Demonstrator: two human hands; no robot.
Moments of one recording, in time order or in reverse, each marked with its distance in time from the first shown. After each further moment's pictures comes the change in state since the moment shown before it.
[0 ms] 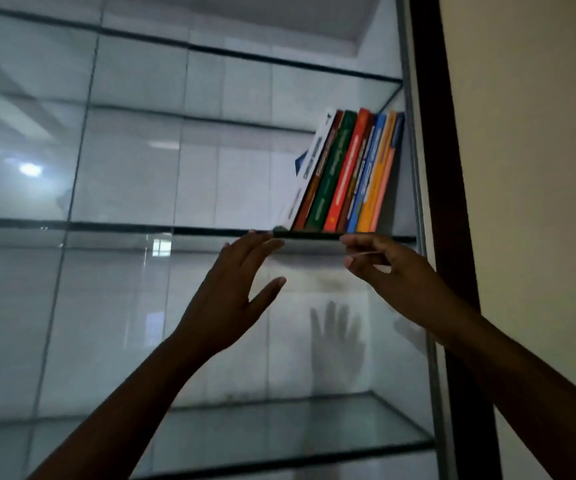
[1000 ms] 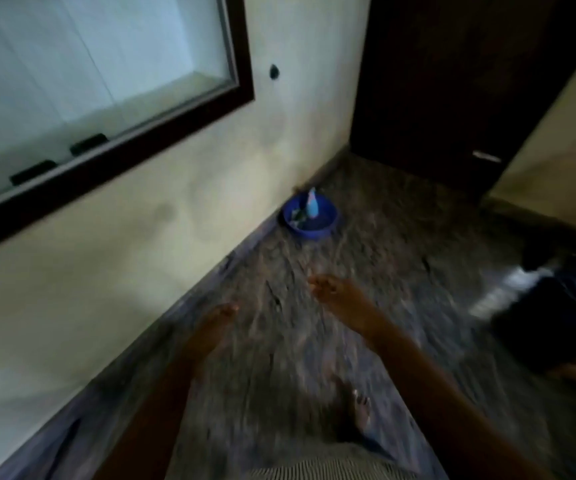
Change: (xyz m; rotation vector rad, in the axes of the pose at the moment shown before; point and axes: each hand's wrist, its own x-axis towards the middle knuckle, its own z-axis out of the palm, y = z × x) left_hand -0.613 0.232 -0.362 -1.041 -1.377 -0.838; right_hand -0.688 -0.418 0.165 -0.098 -0.016 1.496
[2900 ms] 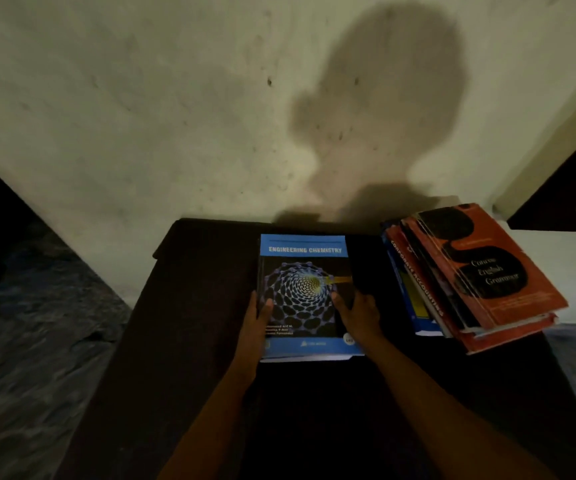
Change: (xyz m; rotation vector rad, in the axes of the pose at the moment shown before) left_hand -0.756 -0.635 -0.637 -0.900 0.944 -0.327; right_hand -0.452 -0.354 1.085 -0.459 -0.461 -0.201
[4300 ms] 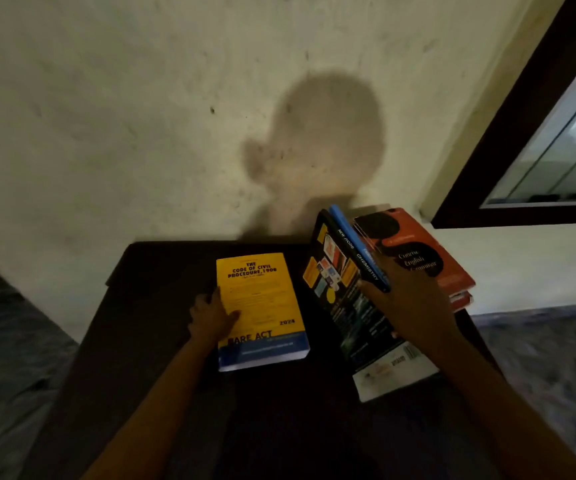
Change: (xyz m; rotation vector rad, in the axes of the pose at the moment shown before) left_hand 0.042 0.019 -0.005 0.964 0.047 0.123; right_hand -0.142 -0.036 -0.165 -0.387 0.262 -0.404
